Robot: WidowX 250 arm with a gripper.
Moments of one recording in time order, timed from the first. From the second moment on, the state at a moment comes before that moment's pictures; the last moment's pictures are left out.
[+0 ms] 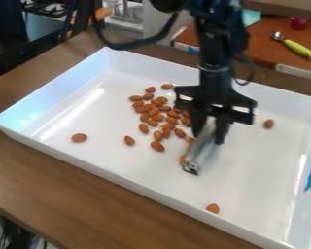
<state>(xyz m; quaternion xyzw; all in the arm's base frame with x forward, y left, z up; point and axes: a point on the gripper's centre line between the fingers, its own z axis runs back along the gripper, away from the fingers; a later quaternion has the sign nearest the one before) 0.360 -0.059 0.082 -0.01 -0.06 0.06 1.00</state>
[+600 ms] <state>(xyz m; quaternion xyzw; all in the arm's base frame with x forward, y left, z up) 0.350 0.040 0.081 0.03 0.01 0.07 1.00</state>
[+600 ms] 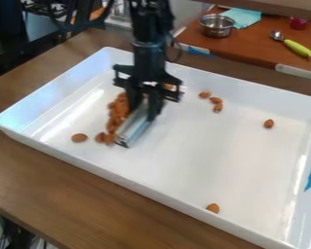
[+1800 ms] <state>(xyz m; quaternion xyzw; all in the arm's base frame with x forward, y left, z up) 0.388 -0.021 0.150 -0.11 -0.05 0.08 0.99</state>
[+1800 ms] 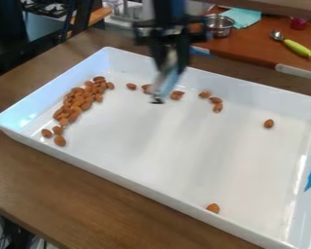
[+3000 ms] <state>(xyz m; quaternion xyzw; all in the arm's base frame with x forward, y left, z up) 0.398 -0.155 0.124 -0.05 -0.05 0.02 1.00</state>
